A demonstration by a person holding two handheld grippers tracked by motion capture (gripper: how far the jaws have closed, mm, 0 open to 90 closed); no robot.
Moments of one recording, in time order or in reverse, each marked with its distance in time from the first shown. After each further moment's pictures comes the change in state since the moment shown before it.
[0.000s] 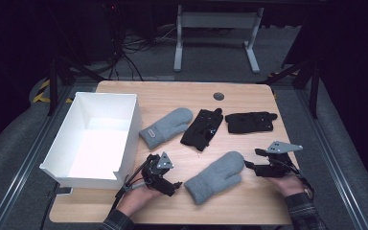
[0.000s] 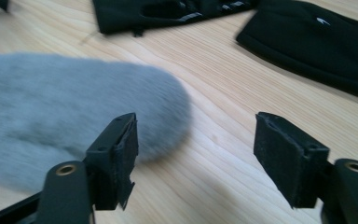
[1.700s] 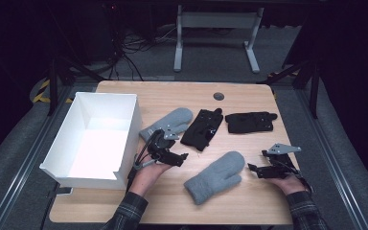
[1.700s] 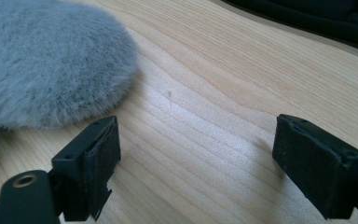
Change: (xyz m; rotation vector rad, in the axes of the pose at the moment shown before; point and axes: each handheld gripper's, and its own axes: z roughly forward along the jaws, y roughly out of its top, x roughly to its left) left arm 0.032 0.073 -0.012 -0.042 0.128 -0.097; right arm -0.020 -0.025 0.018 0.068 -0.053 0.026
